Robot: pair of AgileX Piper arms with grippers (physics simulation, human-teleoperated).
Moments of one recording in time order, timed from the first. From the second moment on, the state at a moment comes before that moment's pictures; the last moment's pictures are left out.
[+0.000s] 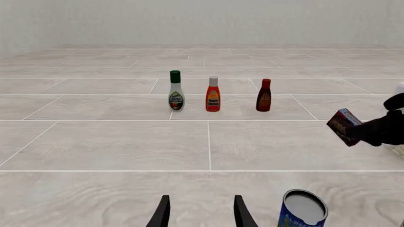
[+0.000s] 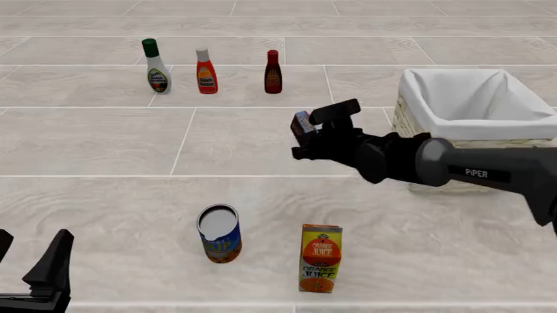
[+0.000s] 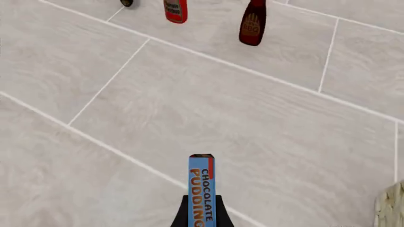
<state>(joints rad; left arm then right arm) 0.00 0.01 0.00 0.00 0.00 0.46 1.86 -1.15 -0.13 0.01</state>
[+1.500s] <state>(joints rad) 0.00 0.01 0.00 0.00 0.00 0.23 1.57 -1.44 0.25 0.01</state>
